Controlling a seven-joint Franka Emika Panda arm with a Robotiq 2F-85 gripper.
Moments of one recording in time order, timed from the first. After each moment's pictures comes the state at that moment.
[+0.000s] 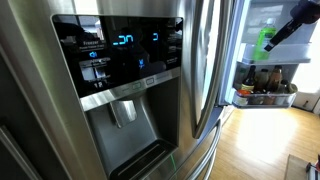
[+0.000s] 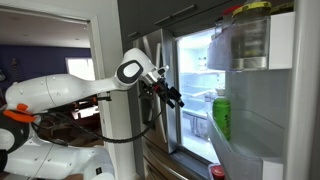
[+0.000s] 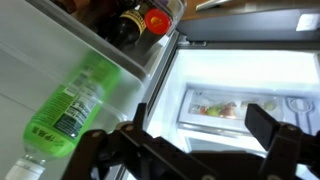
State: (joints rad) arm -0.12 -0.97 -0.05 -2.40 -0.37 2.01 0.01
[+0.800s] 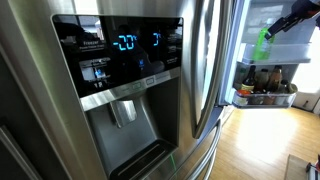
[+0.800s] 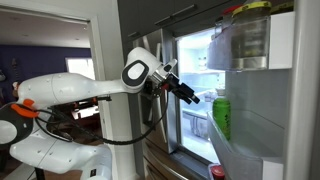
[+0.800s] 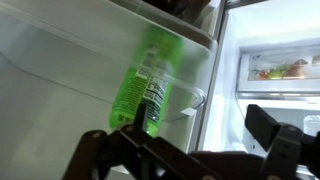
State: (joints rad) arm -0.32 -0.91 -0.07 -2.40 -0.44 2.25 0.12
